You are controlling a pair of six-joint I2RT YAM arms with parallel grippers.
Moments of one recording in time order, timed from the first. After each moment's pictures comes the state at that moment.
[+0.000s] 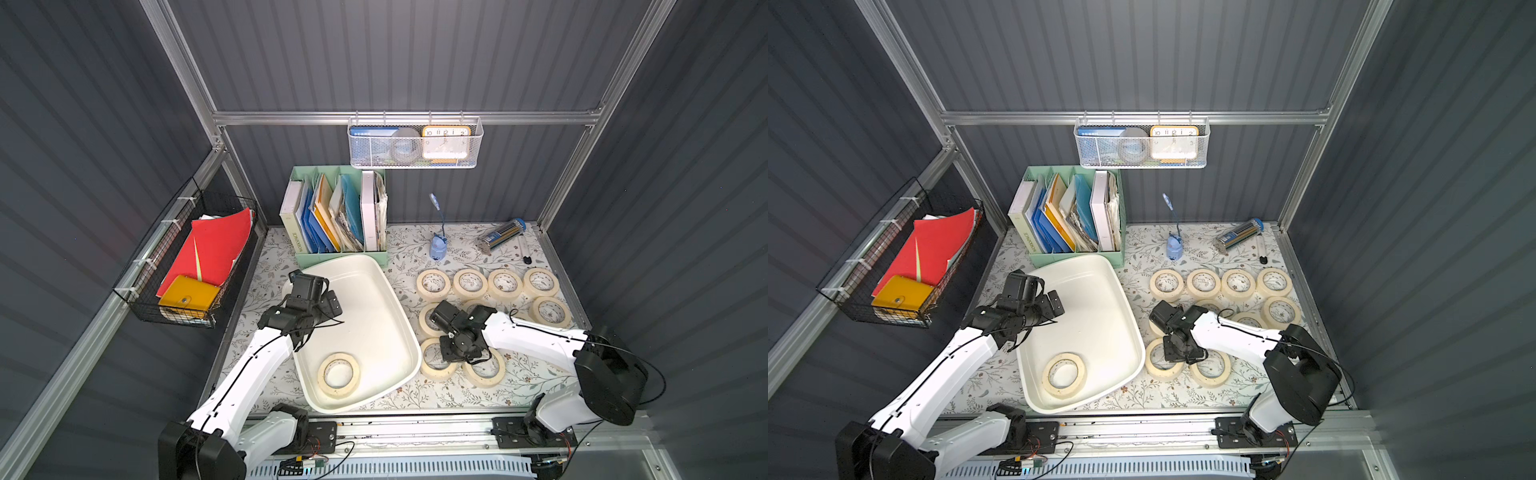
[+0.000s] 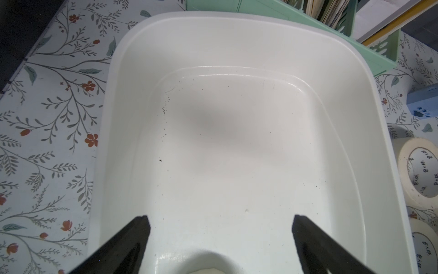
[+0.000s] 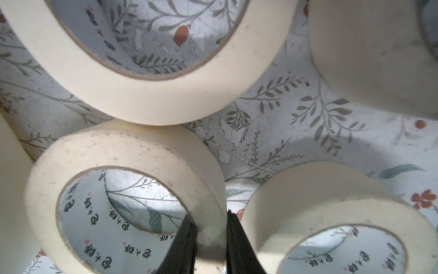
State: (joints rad) left arm -0.23 1.09 0.87 -0.71 -0.22 -0.59; right arm 0.79 1.50 0.89 -0.83 0.10 0.73
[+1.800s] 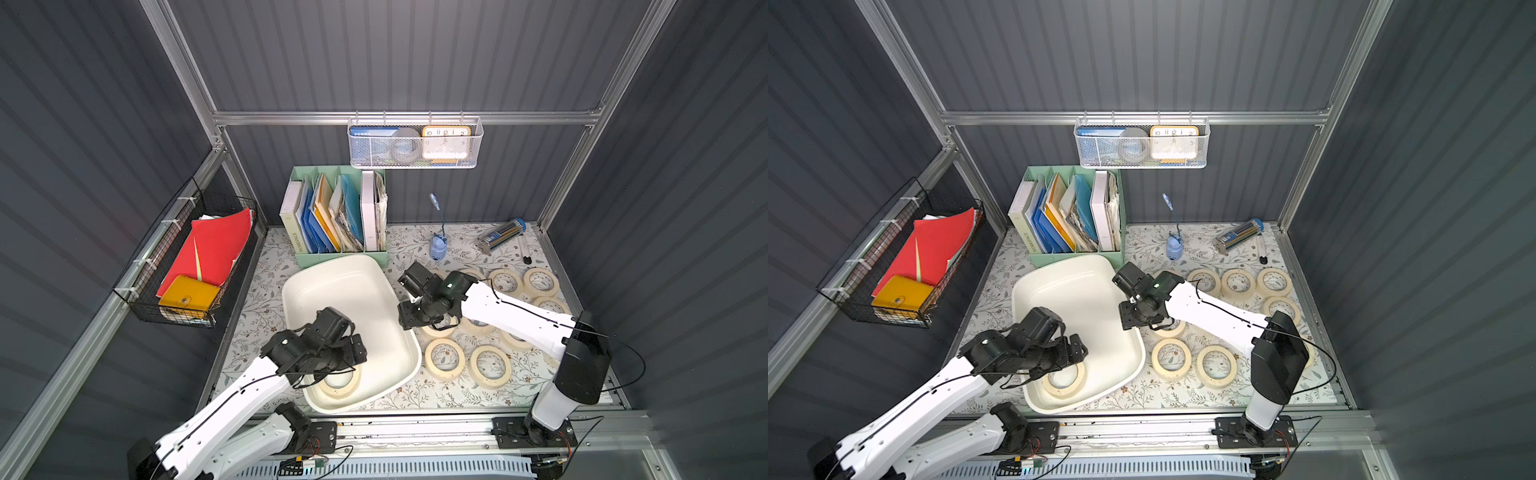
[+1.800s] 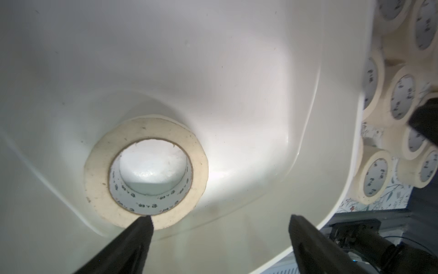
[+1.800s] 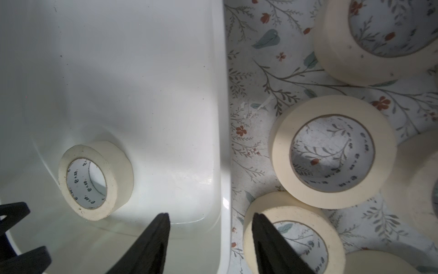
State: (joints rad) left arm -0.69 0.97 0.80 -0.99 0.03 -0.97; right arm 0.84 1.67 1.43 -0.92 0.01 0.60
